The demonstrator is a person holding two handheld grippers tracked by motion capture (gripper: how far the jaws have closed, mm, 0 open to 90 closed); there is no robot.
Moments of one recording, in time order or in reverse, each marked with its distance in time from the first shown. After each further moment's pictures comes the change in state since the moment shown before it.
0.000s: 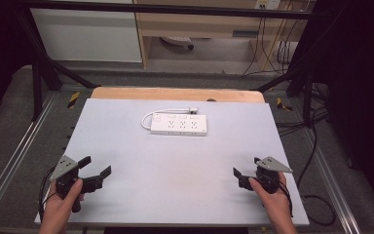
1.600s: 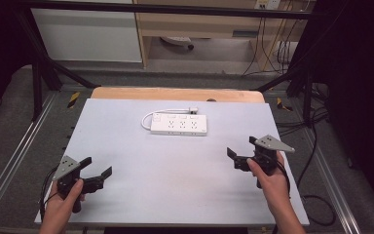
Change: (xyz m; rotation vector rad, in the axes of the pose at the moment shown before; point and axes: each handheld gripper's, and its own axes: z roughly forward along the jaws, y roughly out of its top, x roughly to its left) left arm 0.000 -0.003 0.003 0.025 0.009 0.010; right arm 0.009 0.072 0.000 -0.123 0.087 0.007
